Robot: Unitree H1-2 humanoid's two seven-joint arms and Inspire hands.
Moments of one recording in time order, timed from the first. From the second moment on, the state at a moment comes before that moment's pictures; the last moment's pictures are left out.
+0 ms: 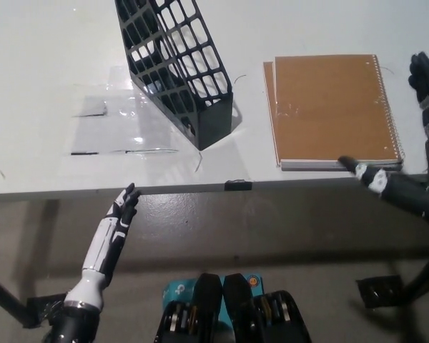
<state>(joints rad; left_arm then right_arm) -0.21 0.13 0.00 0.32 0.13 -0.29 -0.05 -0.25 -0.24 0.13 -0.27 -0.03 -0.14 -0.16</state>
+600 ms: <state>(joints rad) -0.12 0.14 -0.02 0.26 0.11 -0.29 -0.08 -0.21 -0.20 0.15 0.37 -0.01 -0.28 -0.02</state>
